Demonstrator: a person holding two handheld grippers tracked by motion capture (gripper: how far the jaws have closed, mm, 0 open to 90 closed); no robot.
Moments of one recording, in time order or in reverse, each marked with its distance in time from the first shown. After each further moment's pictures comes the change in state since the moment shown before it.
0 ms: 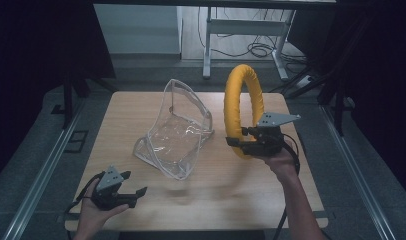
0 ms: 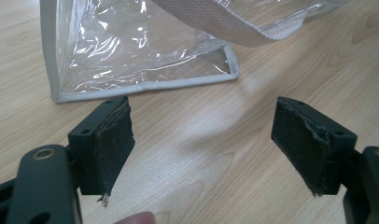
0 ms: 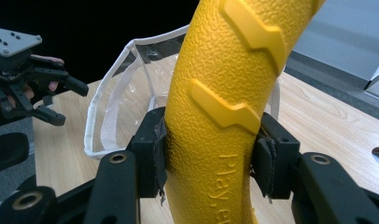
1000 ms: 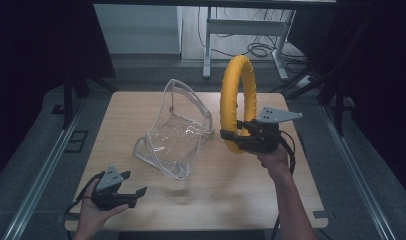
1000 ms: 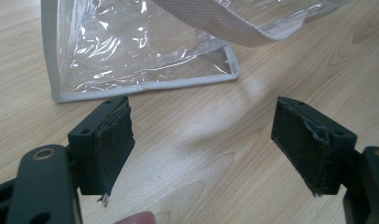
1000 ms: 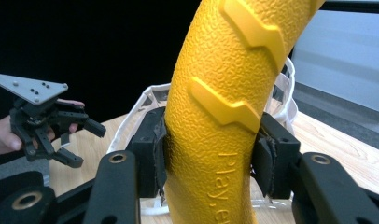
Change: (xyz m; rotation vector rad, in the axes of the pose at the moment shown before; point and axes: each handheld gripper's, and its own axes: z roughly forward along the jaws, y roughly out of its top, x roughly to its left) left arm 0.000 0.000 -0.001 -0.001 0.002 0.000; right arm 0.007 0.015 0.003 -0.151 0.046 0.015
